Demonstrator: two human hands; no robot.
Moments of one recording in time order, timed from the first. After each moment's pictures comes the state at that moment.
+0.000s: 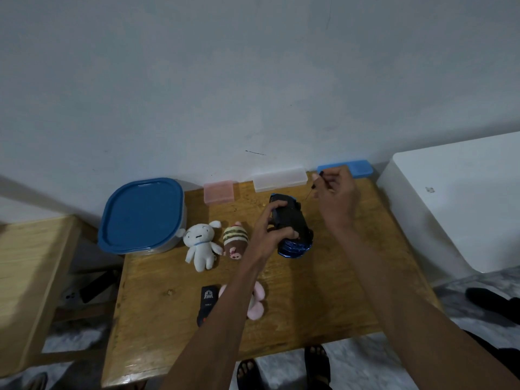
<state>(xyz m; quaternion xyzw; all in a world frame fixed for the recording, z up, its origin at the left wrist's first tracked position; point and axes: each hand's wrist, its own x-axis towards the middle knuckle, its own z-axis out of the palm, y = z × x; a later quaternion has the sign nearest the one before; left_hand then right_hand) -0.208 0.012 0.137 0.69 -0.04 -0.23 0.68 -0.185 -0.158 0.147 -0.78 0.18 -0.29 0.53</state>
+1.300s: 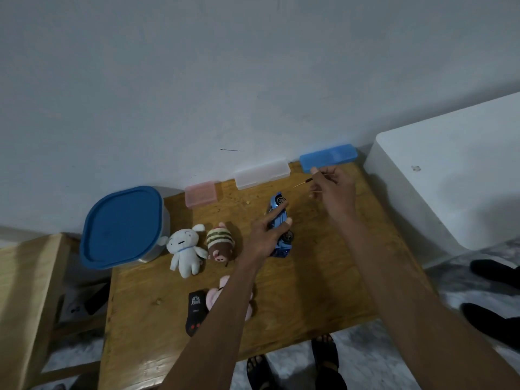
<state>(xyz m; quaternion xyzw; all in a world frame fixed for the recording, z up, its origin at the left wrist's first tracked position) -0.203 -0.035 0.107 0.71 -0.01 -0.29 0.64 -0.195 -0.214 0.128 -0.65 0.27 -0.17 0.69</state>
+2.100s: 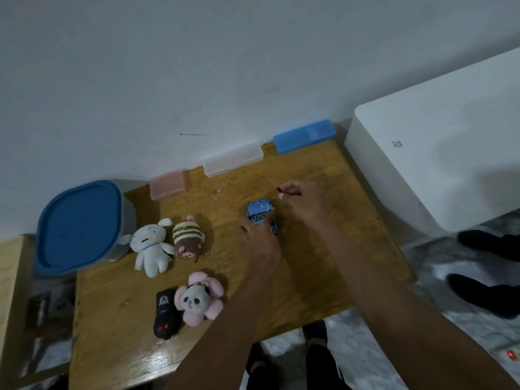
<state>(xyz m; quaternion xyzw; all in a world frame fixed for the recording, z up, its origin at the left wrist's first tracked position) -0.227 -0.109 0.029 0.96 0.00 -0.19 0.19 -0.206 -0.239 0.065 -0.81 0.23 0.00 0.54</state>
